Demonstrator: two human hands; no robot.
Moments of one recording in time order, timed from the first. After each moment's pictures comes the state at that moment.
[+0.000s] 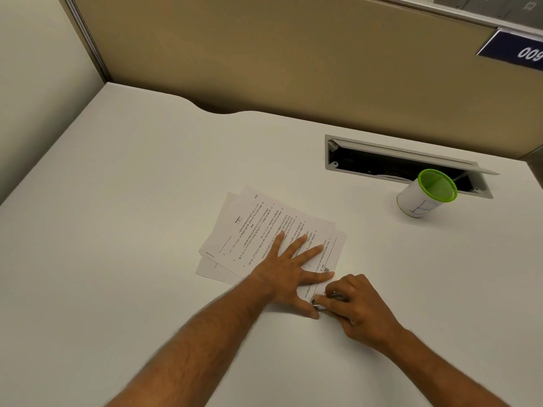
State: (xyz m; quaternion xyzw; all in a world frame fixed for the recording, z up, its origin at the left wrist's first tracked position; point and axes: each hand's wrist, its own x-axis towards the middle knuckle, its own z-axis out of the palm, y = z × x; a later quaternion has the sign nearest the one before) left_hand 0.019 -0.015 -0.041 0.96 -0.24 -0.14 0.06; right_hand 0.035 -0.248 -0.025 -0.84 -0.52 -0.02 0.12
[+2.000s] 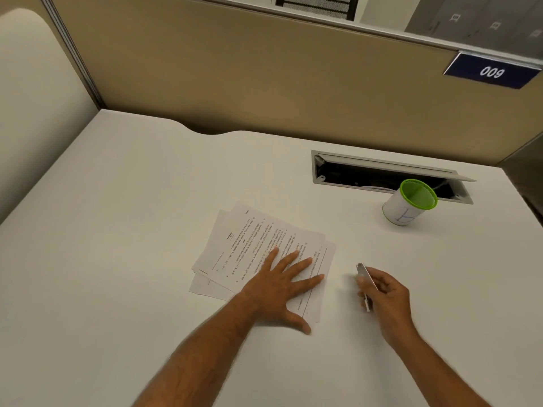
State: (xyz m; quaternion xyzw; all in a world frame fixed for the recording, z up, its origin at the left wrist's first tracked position) left_hand 0.012 -0.009 -0.053 0.96 -0.24 -0.08 0.11; right_hand 0.052 -0.263 -0.003 -0.78 0.11 0.07 0.61
